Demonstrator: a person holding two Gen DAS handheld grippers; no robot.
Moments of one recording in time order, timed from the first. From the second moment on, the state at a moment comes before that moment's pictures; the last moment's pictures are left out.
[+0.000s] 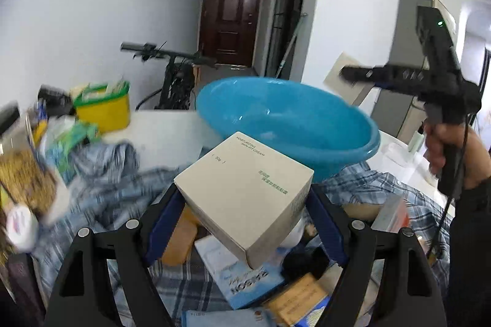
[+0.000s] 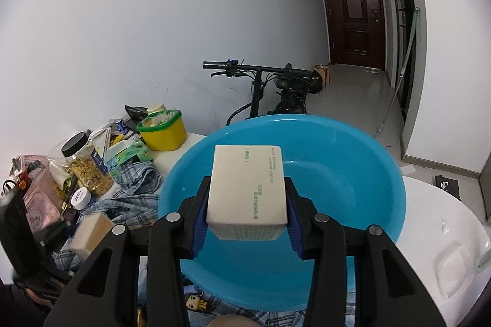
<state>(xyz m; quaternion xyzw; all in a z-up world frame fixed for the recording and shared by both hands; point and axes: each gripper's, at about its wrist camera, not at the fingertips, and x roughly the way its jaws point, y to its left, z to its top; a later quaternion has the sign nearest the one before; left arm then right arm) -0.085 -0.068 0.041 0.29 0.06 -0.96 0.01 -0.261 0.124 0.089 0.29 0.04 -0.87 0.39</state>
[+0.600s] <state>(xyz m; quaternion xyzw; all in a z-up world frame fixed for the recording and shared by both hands) -0.216 -0.034 0.108 0.27 0.02 -0.96 0.03 -0.271 0.128 0.084 0.30 0.03 -0.87 0.38</state>
